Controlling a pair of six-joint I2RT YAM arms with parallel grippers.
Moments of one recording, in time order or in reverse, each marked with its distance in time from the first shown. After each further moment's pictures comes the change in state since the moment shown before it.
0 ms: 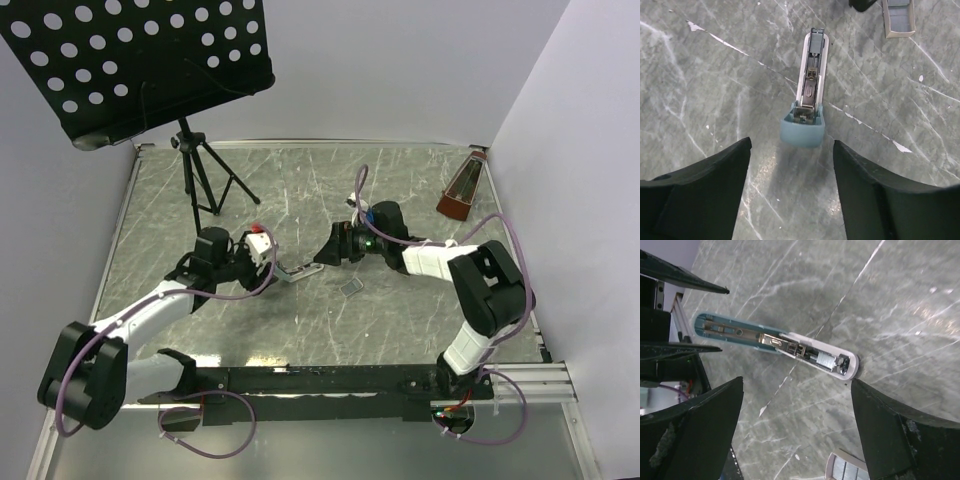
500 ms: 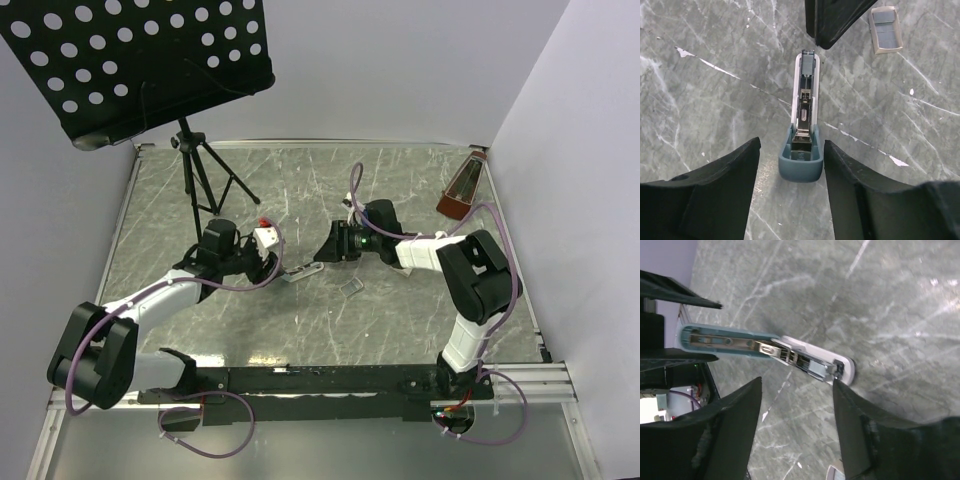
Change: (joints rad) left arm -0.013 0.121 0.071 0.046 0.067 0.016; right arm 0.000 0.108 0.065 -0.016 -0.030 0.066
